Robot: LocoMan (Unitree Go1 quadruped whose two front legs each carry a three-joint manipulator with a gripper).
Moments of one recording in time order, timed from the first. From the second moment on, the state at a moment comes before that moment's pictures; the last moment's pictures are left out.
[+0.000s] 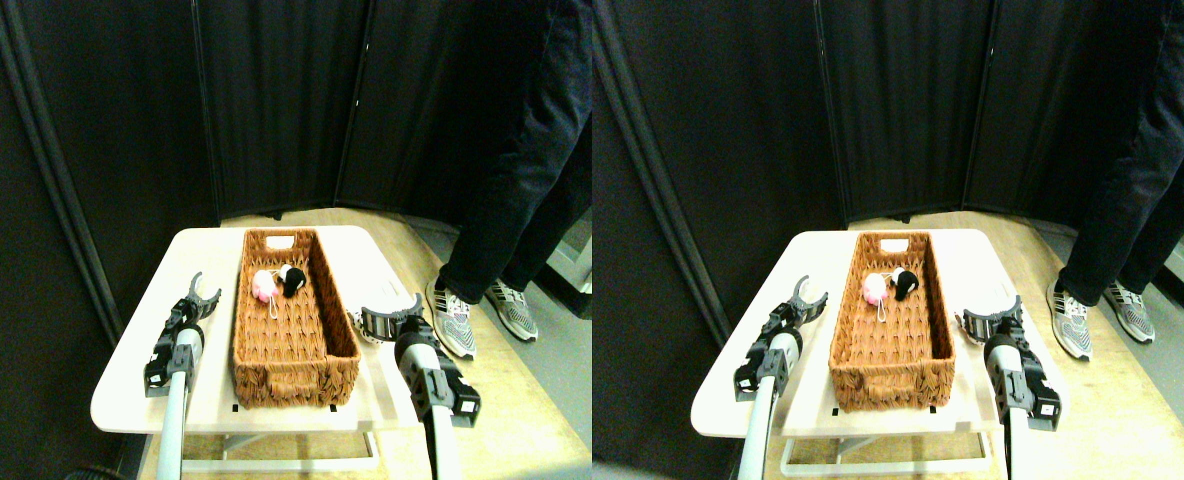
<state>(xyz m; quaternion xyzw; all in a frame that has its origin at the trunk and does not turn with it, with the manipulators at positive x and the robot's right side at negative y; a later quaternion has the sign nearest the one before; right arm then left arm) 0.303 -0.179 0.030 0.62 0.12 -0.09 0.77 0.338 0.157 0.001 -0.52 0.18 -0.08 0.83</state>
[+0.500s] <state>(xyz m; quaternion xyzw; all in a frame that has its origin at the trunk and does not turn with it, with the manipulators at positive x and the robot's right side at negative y) 0.317 -0.183 -0.010 0.62 0.16 -0.15 0.75 0.342 0.149 0.009 -0.53 0.18 -0.09 0.82</state>
